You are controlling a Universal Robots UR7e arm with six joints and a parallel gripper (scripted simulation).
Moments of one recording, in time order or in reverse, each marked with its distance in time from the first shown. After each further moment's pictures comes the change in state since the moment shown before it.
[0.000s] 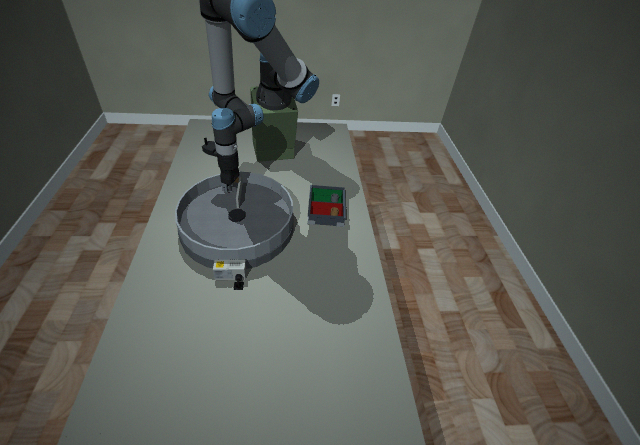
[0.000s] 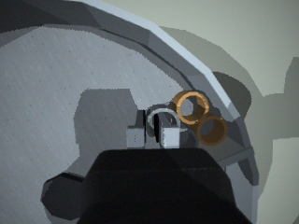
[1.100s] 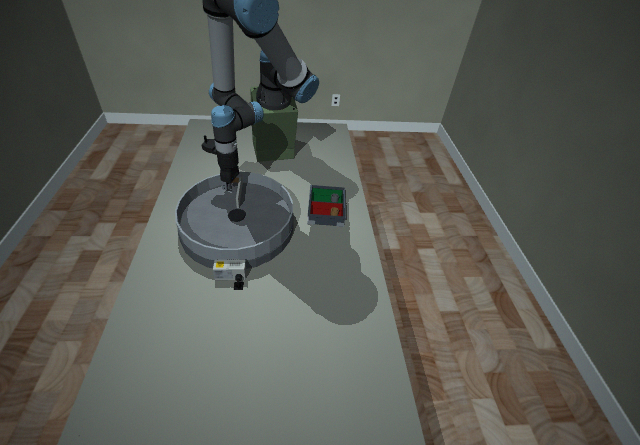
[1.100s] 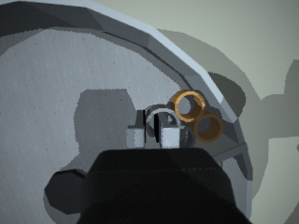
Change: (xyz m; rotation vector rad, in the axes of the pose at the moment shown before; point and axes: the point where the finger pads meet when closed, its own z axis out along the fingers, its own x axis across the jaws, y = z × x) arm 0.000 0.000 -0.009 0.000 0.000 0.000
